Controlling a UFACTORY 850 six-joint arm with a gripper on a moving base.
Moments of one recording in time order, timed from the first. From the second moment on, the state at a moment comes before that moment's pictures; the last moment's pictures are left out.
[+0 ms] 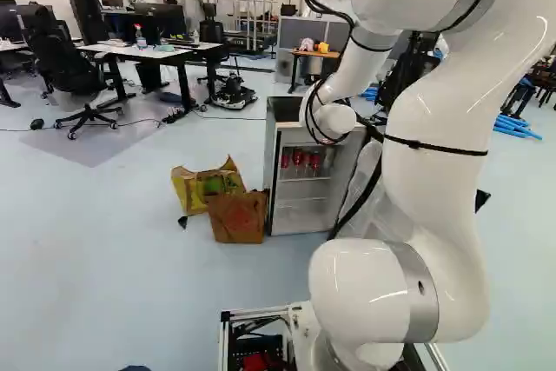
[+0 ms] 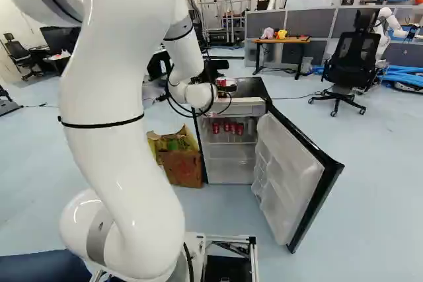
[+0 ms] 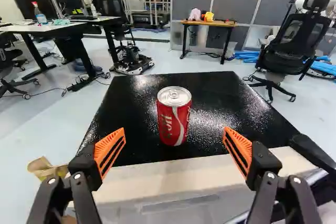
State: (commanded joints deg) arm -9.4 -17.7 -43.8 -2.9 46.3 0.0
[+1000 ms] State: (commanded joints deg) arm -15.1 -1.7 -31.5 -0.9 42.4 0.0
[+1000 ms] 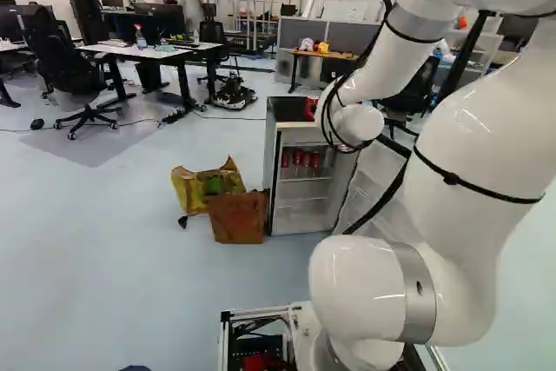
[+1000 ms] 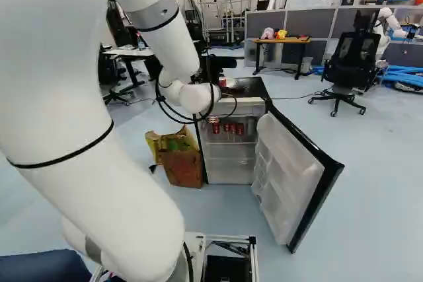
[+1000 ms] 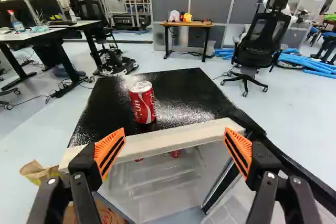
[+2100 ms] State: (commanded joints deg) arm -26.4 12.0 -25.9 -0.9 28.8 0.0
